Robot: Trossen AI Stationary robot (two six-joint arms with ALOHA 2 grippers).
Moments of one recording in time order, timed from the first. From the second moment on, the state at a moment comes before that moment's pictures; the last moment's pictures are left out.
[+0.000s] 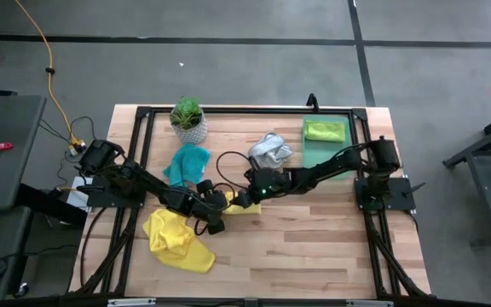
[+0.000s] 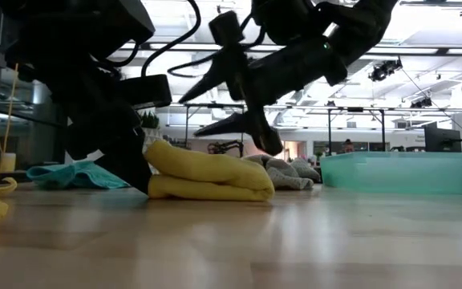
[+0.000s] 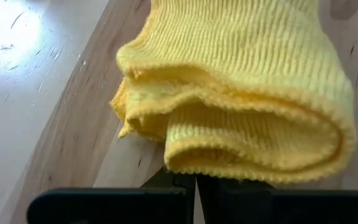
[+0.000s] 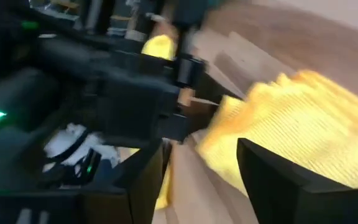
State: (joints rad) left arm -0.21 1.73 0.73 -0.08 -0.43 -0.52; right arm 0.06 1.89 1.01 0.42 -0.14 1.12
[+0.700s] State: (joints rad) left arm -0.19 1.42 0.73 -0.17 -0.50 -0.22; right arm 0.04 1.63 1.01 -0.08 -0.11 0.65
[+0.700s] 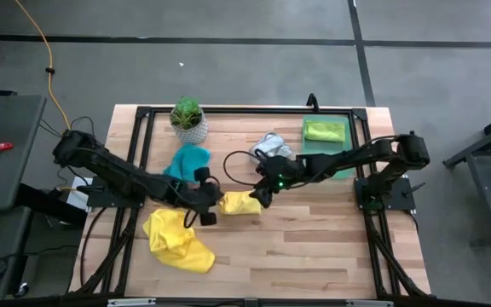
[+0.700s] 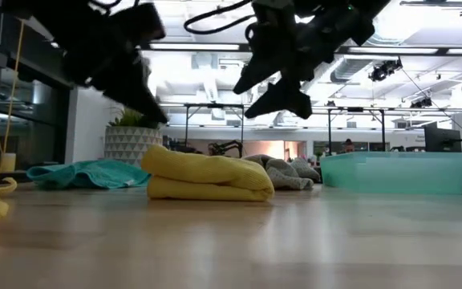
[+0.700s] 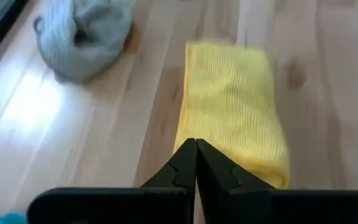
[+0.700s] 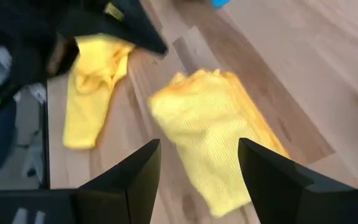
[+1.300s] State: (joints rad) left arm -0.12 1.68 0.73 0.04 -0.35 -0.28; right arm 0.09 1.64 1.00 -0.25 0.02 0.54
